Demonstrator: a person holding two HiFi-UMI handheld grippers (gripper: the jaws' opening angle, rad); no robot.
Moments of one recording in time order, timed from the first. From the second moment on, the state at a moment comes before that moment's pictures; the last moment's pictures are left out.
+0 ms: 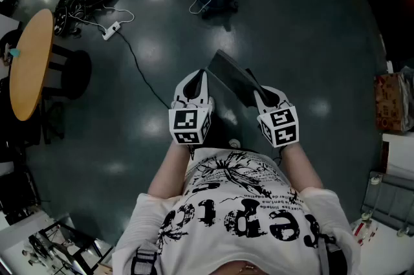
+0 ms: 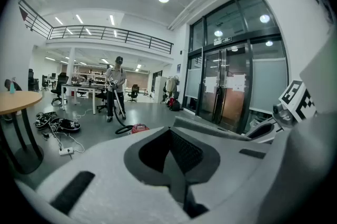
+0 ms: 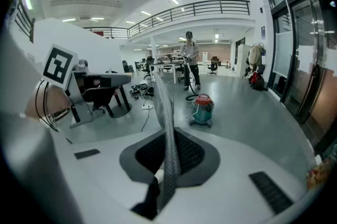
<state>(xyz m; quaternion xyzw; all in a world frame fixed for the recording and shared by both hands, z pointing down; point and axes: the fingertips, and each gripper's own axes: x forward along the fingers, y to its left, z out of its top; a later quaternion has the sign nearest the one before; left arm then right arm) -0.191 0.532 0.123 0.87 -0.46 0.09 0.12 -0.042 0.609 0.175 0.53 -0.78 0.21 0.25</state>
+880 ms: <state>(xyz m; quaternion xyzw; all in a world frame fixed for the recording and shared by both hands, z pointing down) -0.222 0.252 0.154 0.89 -0.42 0.12 0.16 -0.052 0.345 0.192 0.55 -0.75 0.23 0.28</state>
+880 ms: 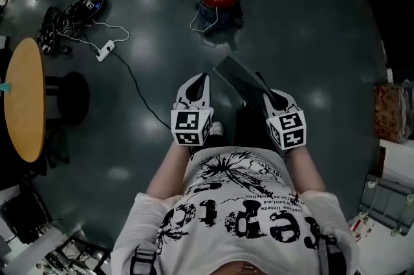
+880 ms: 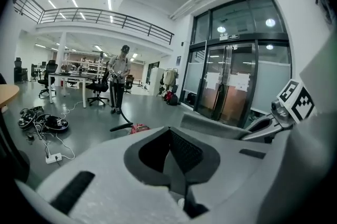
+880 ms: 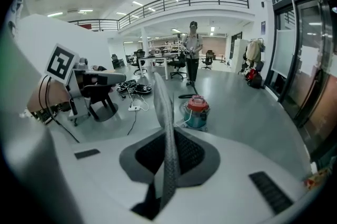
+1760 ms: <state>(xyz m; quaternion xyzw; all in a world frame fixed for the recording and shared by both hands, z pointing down) -0.089 0.030 0.166 0.84 -0.51 0.13 0.16 0.076 0.090 0.230 0.37 -0.84 0.19 0.35</state>
